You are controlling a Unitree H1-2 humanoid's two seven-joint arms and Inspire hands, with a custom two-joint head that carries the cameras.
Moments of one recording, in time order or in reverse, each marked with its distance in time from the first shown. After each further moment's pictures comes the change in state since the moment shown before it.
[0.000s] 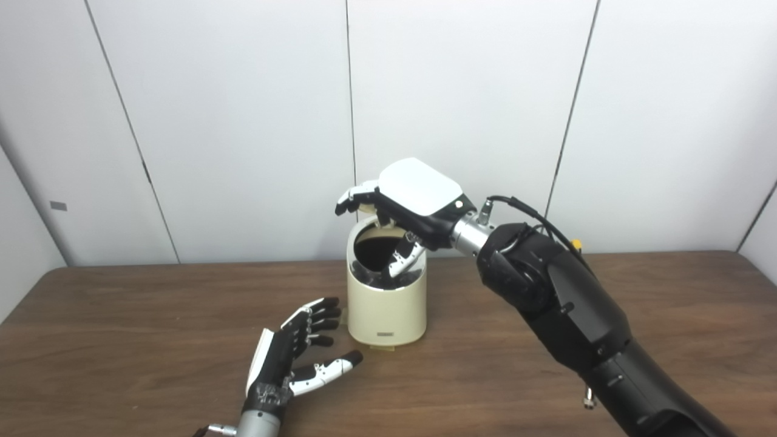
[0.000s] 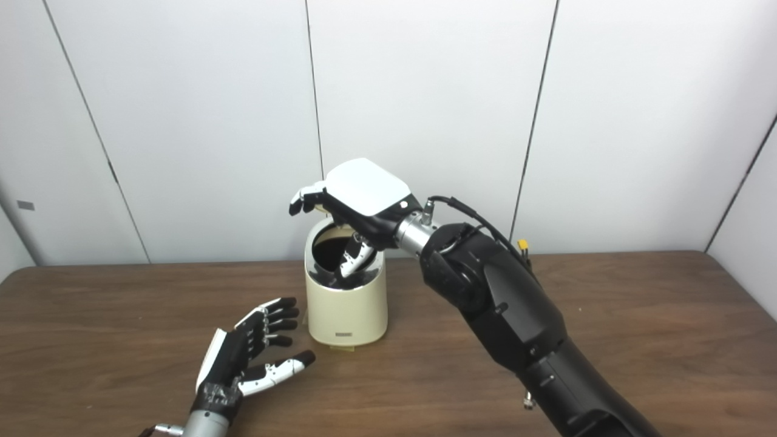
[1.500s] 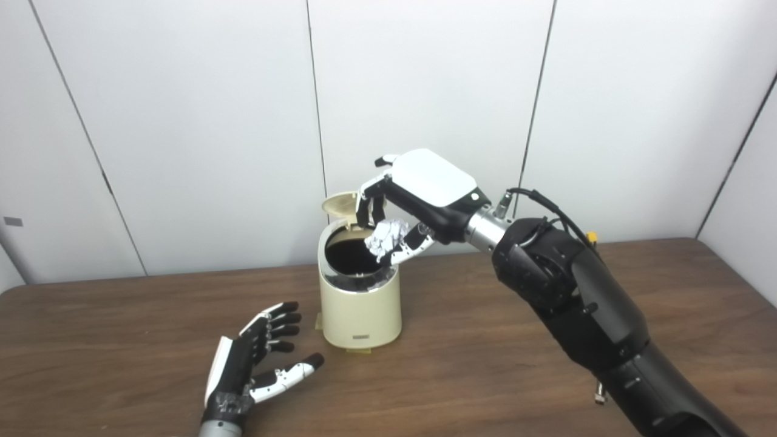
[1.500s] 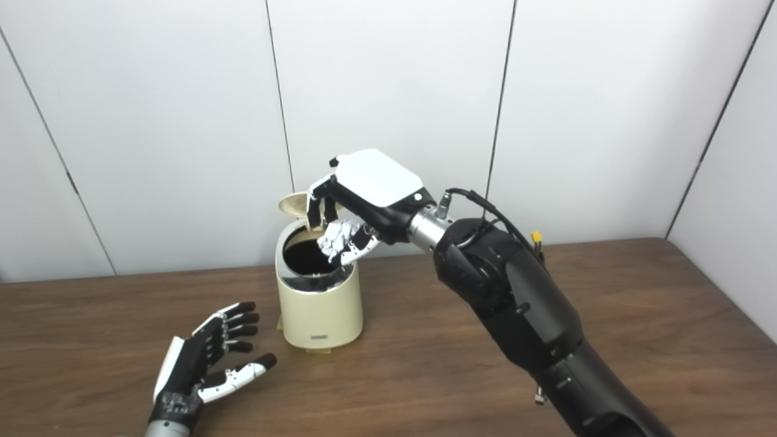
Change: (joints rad) left arm -0.011 0.032 0.017 0.019 0.003 -0.010 -0.003; right arm 0.050 -0.074 -0.059 -0.129 0.095 0.036 0.046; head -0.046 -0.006
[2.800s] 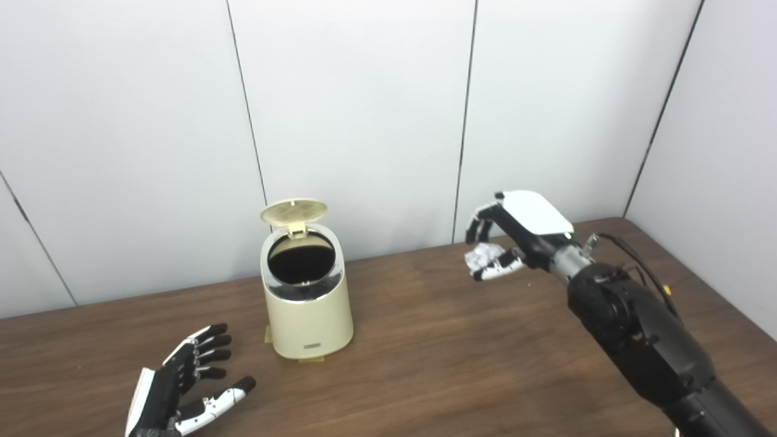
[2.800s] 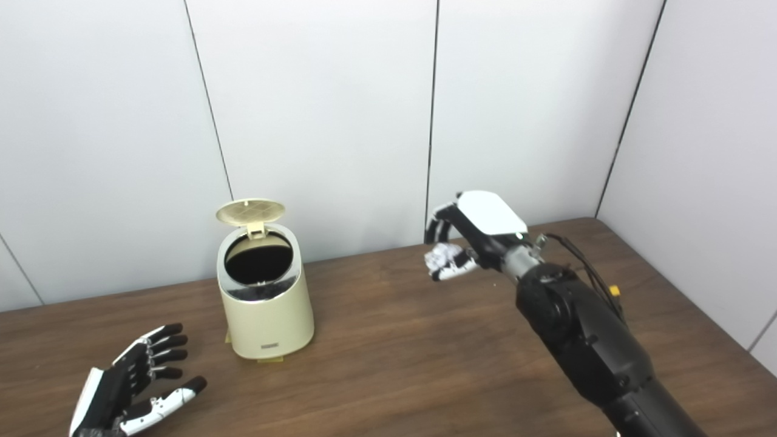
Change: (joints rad) left arm 0.019 0.070 0.048 -0.009 -0.023 -0.012 -0.049; right arm 0.285 -0.253 -0.152 -0.003 0.082 0.169 -0.166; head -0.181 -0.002
